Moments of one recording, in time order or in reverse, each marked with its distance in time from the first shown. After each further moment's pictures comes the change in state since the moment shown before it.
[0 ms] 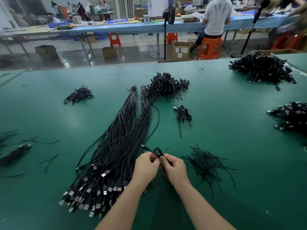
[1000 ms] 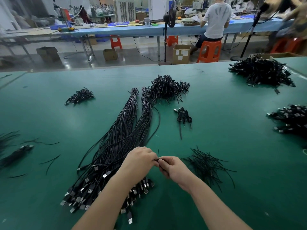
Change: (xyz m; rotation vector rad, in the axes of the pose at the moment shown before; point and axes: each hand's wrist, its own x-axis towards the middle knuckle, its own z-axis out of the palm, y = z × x) left_hand 0.003 0.009 -0.053 0.770 -0.050 0.751; right_hand 0.002 -0.030 -0.012 -0.066 -0.364 0.161
